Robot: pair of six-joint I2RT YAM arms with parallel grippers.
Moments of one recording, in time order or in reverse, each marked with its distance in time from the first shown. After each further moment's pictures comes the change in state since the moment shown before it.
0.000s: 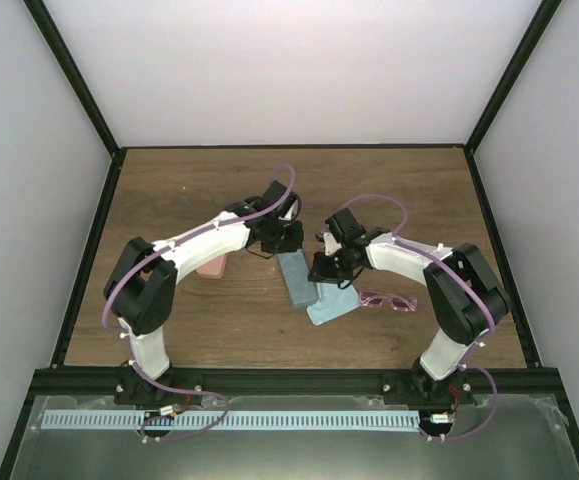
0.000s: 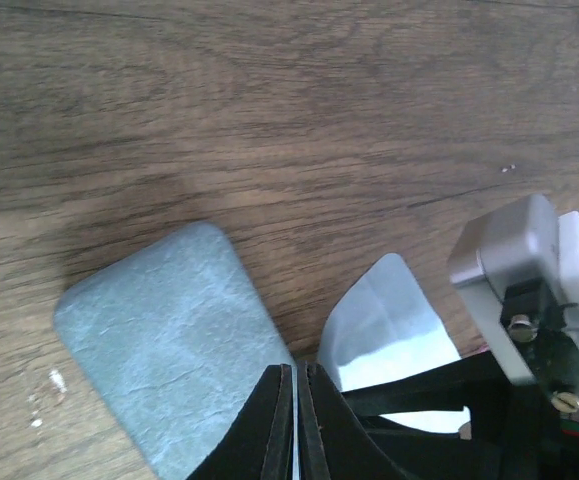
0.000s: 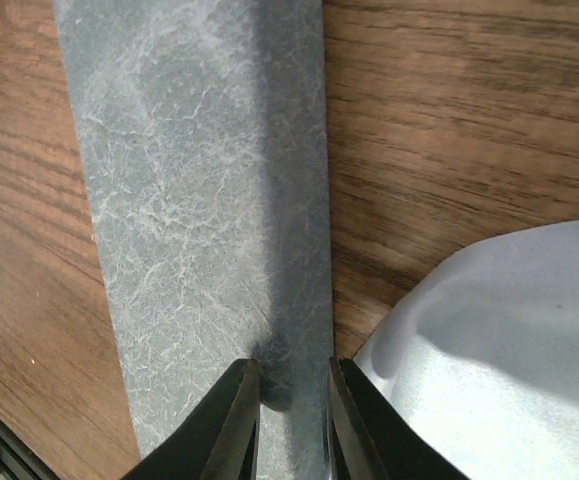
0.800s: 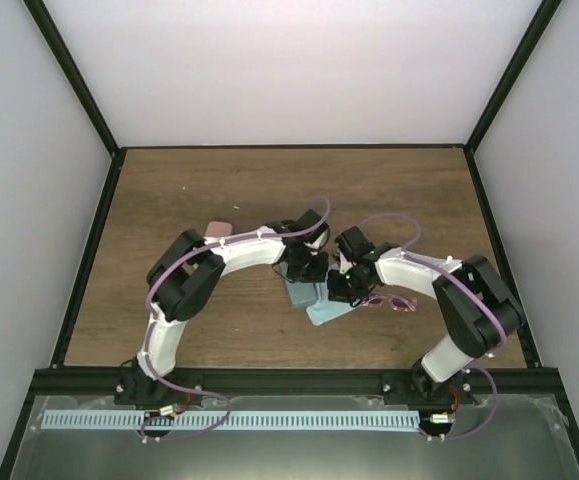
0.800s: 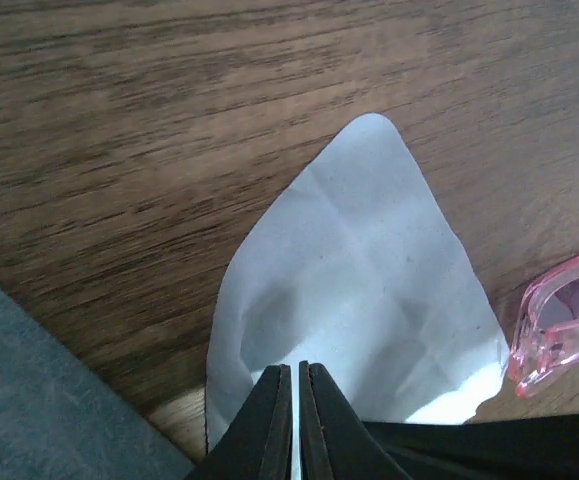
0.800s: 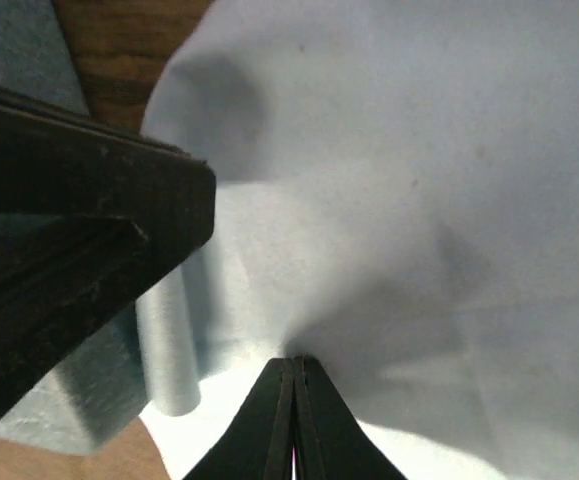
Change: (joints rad) left arm -0.137 0.254 0.079 0.047 0.143 -0.050; right arm -0.005 -0.109 -0.167 -0.049 0.105 0.098
